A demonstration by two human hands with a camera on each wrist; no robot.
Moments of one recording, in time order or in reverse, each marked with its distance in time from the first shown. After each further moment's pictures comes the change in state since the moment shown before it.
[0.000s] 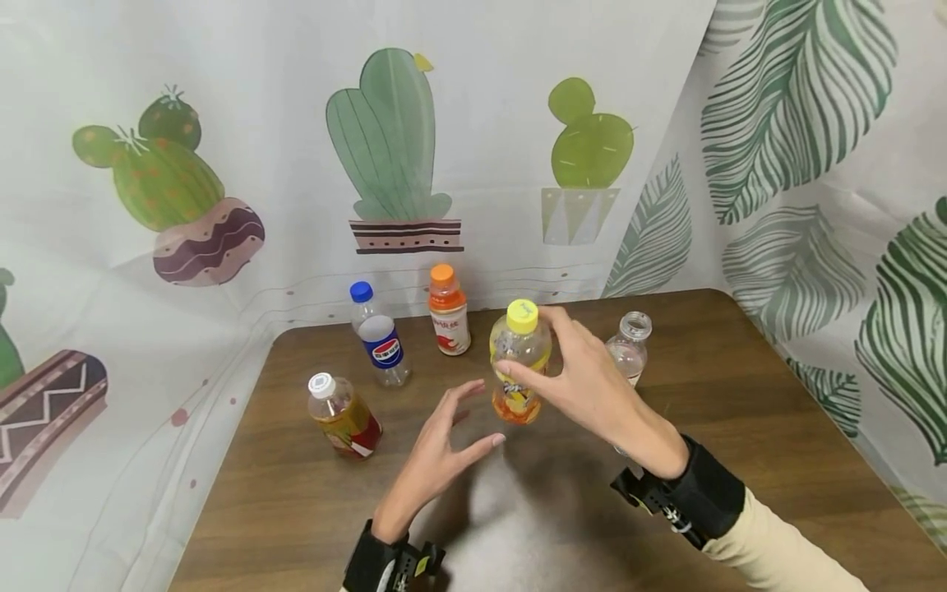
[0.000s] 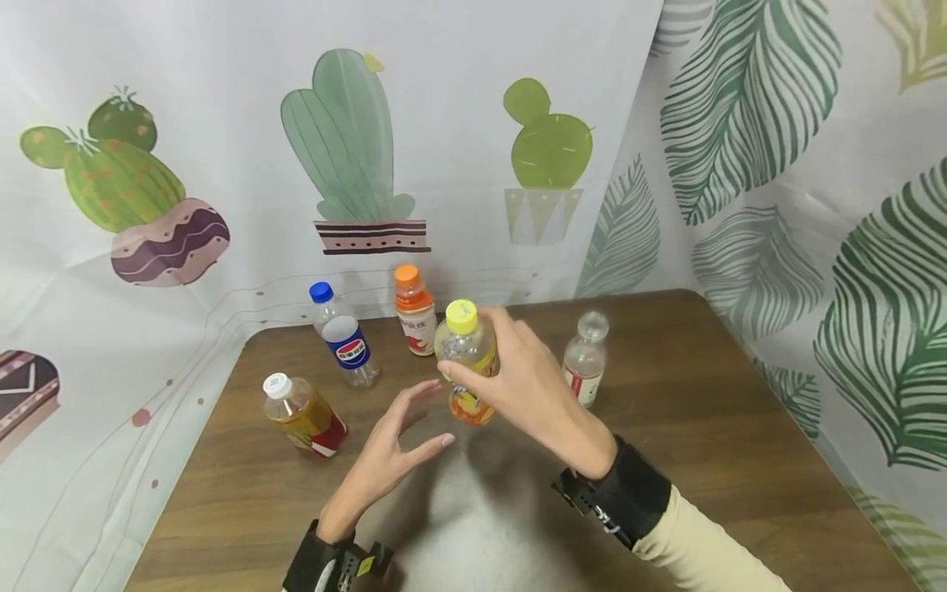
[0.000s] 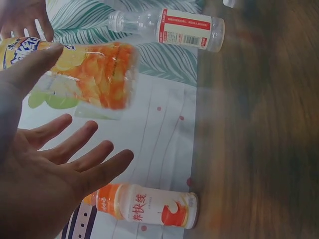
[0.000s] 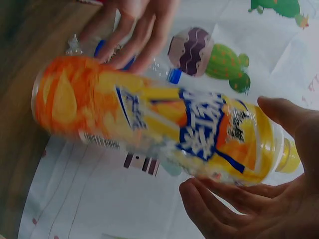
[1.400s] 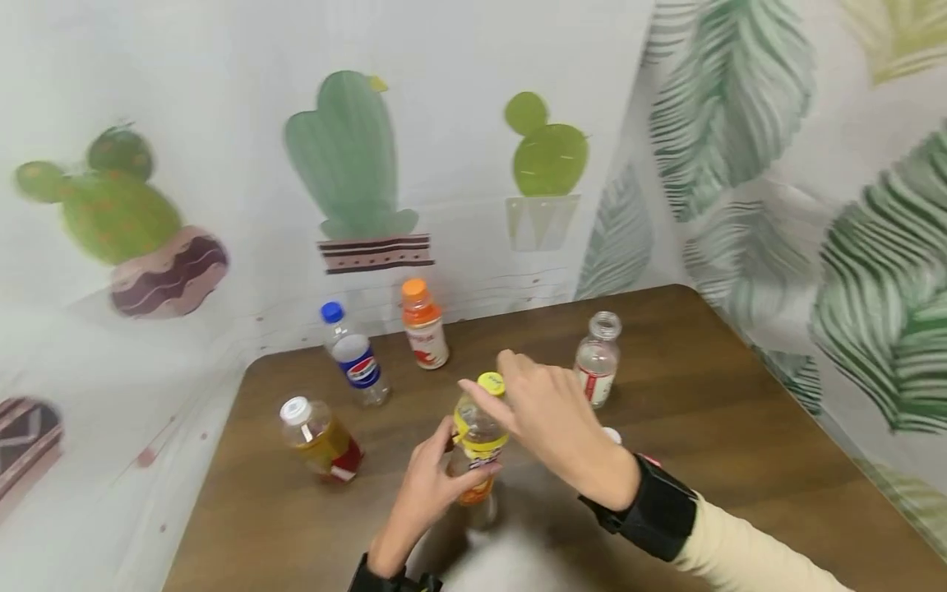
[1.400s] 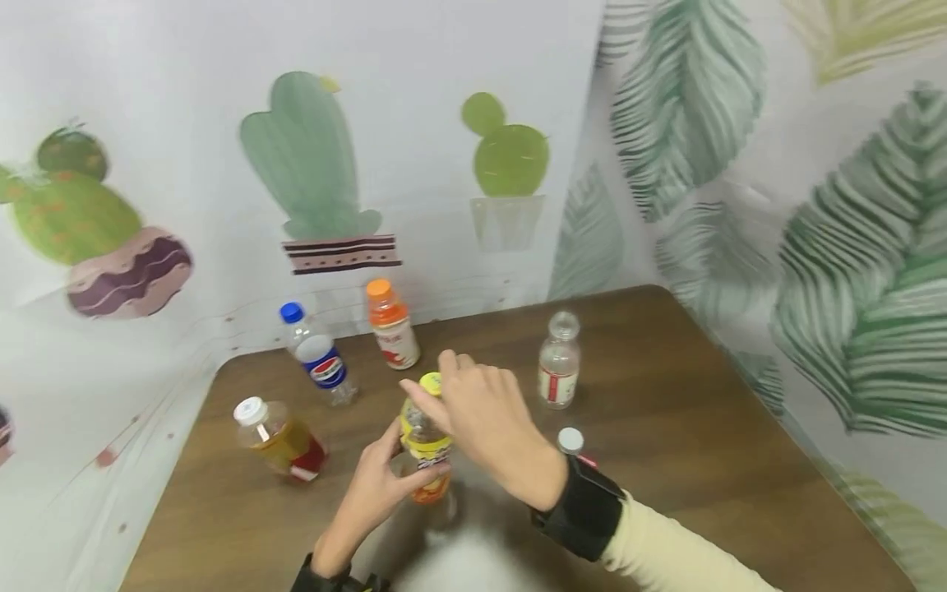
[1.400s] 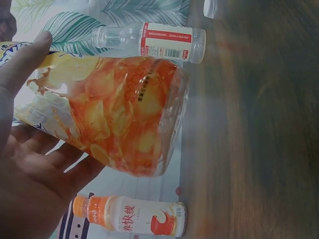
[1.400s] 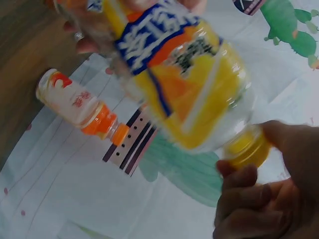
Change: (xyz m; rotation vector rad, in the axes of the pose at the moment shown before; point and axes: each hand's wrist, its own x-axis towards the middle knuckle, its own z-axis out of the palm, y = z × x) left_hand -0.012 0.002 0.019 0.049 0.072 0.020; right_hand -0.021 -0.015 0.023 -0.470 0.206 -0.309
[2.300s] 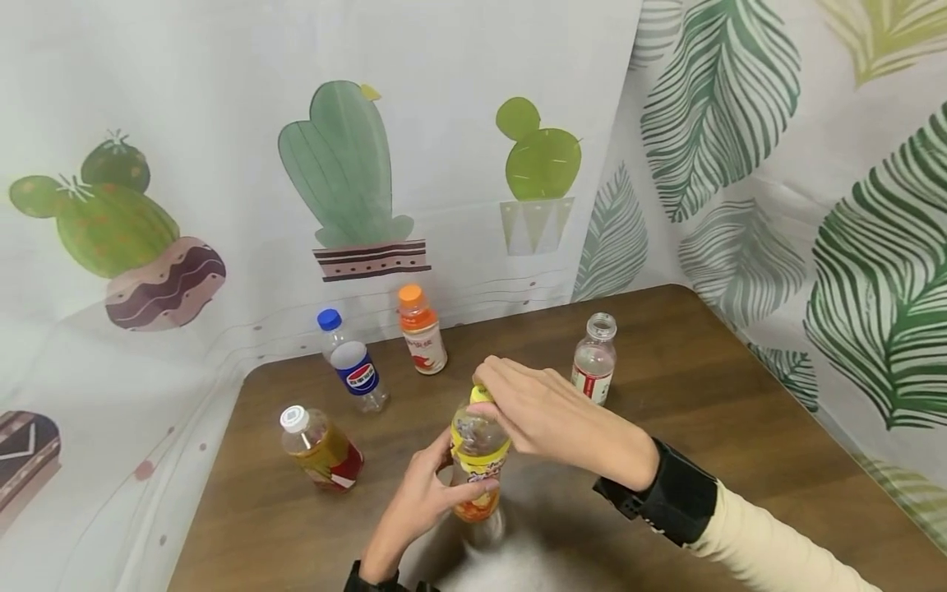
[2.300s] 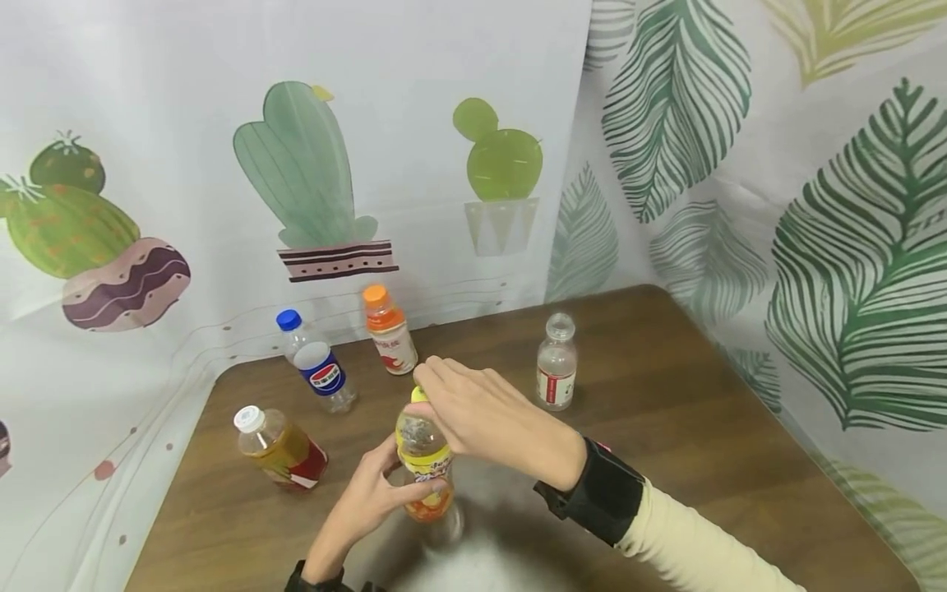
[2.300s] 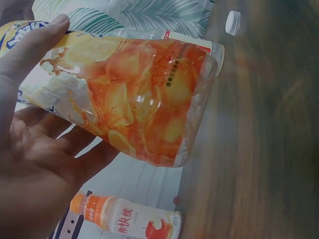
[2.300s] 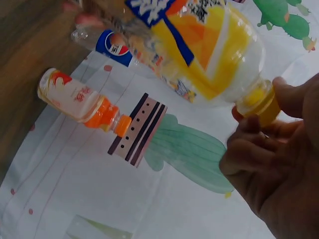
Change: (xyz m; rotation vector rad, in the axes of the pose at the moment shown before) left_hand 0.000 0.001 -0.009 -0.108 -0.171 -0.038; right_hand 0.003 0.018 -0.014 0.138 -0.207 -0.300
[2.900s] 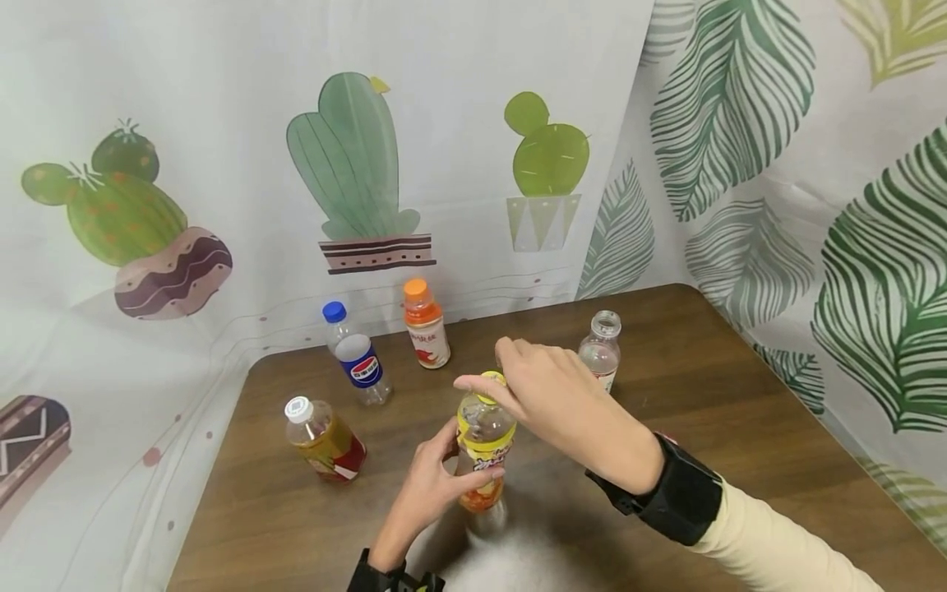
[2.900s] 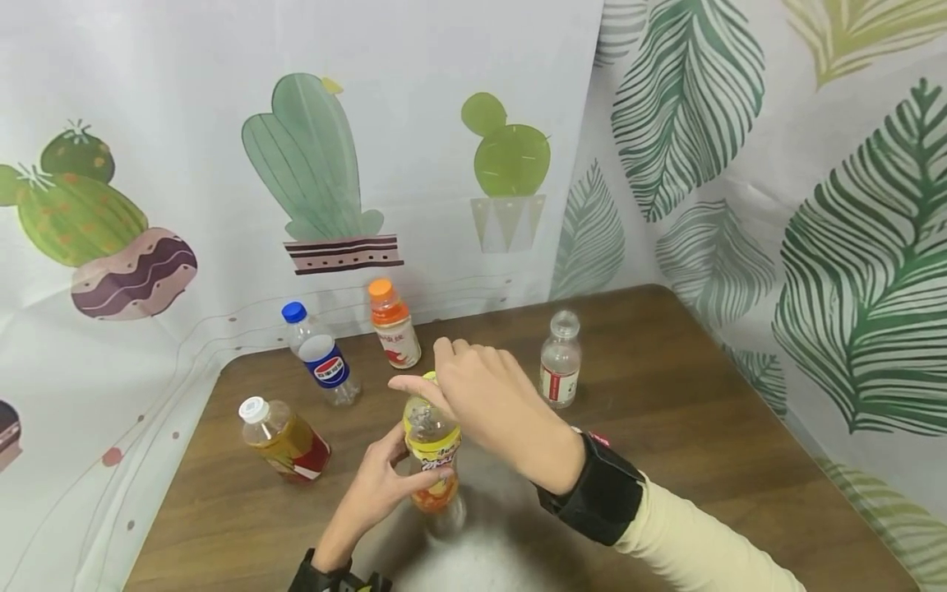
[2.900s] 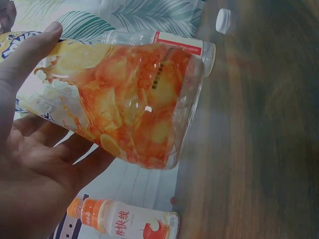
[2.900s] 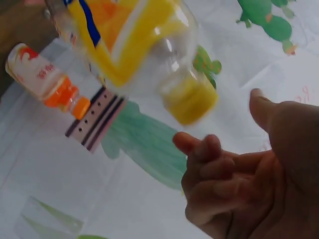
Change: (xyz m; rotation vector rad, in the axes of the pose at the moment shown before) left_hand 0.003 0.000 0.007 0.007 0.064 0.000; right_hand 0.011 -0.014 -0.019 -0.106 0.084 0.256
